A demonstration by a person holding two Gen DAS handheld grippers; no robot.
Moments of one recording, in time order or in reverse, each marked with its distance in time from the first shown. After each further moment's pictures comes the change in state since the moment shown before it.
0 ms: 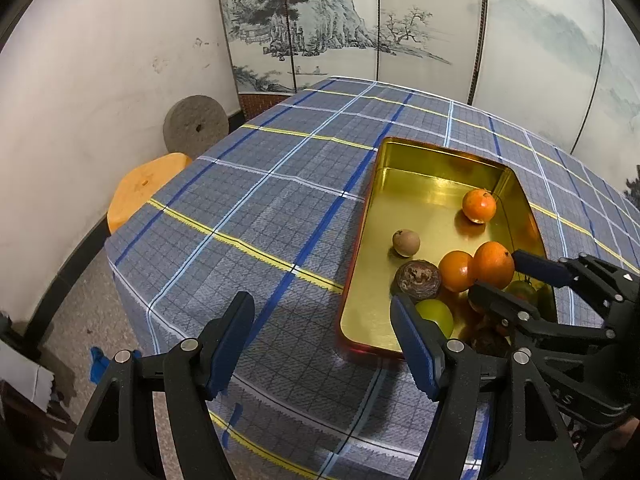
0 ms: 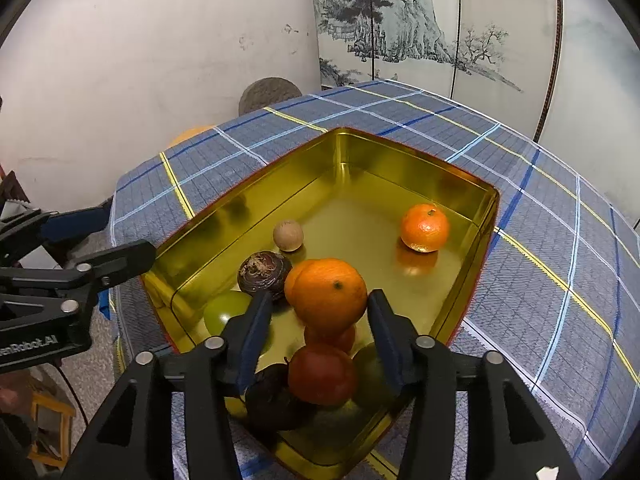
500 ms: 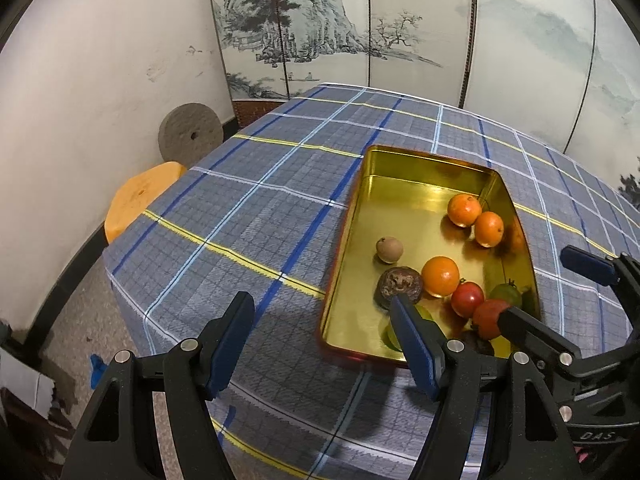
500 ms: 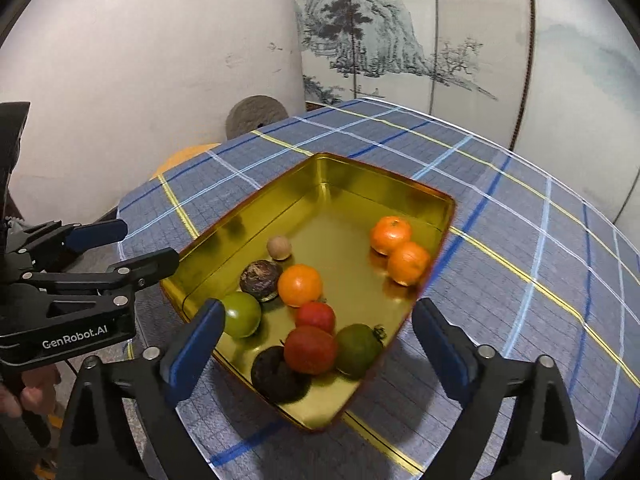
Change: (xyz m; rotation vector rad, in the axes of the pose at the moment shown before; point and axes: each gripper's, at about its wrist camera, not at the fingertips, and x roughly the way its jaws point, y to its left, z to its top) left arm -0.009 -0.013 0.004 0.025 -0.015 -0.016; right arm -0.045 -0.002 -0.004 0.048 -0.052 -0.056
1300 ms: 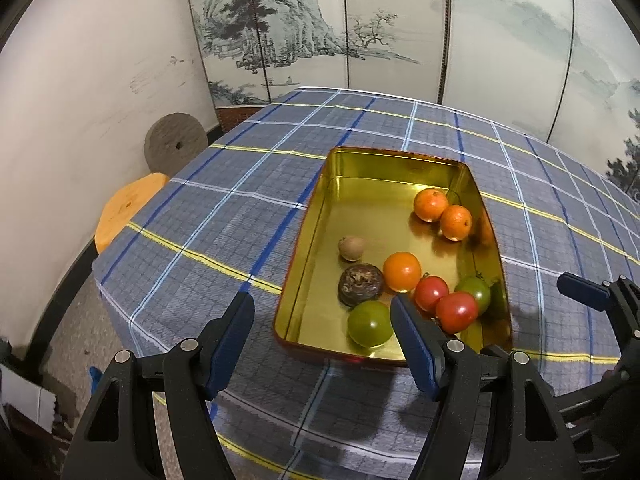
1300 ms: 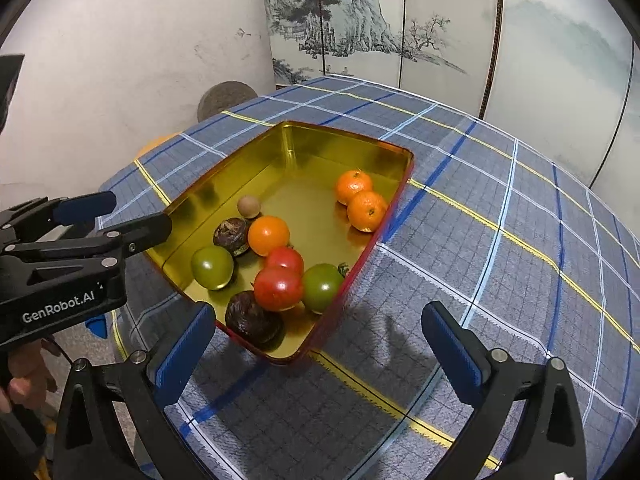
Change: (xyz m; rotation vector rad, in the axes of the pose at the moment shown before) left arm -0.012 -0.030 -0.001 0.060 -0.008 -0.032; right arm -0.014 -0.011 -0.027 0.063 0.073 -0.081
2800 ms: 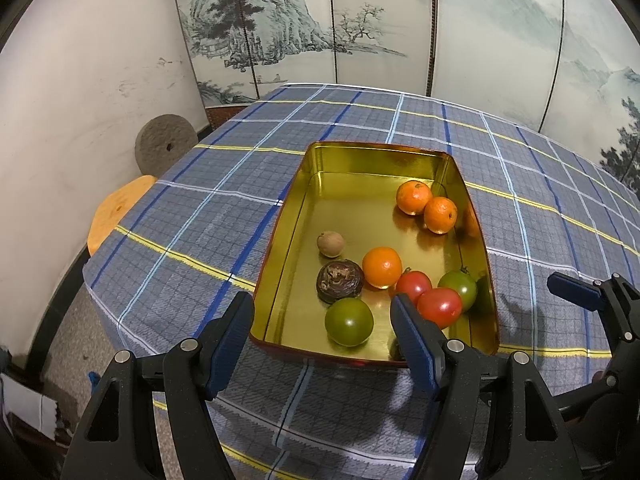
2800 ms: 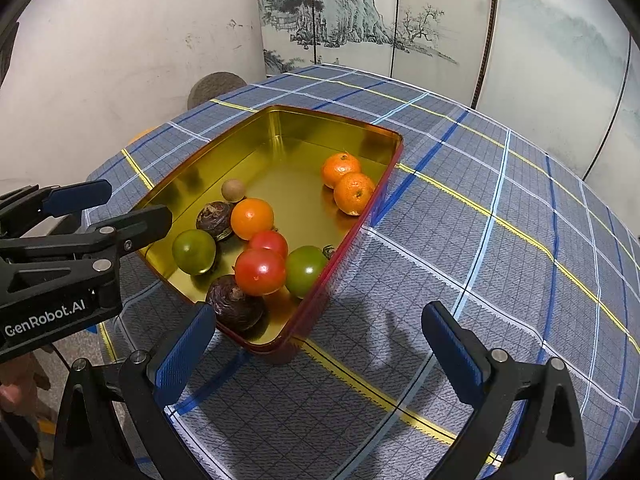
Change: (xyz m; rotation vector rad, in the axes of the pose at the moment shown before) left arm 0.004 -0.014 -0.003 0.024 0.011 -0.020; right arm 0.004 -0.005 -0.010 0.003 0.023 -0.027
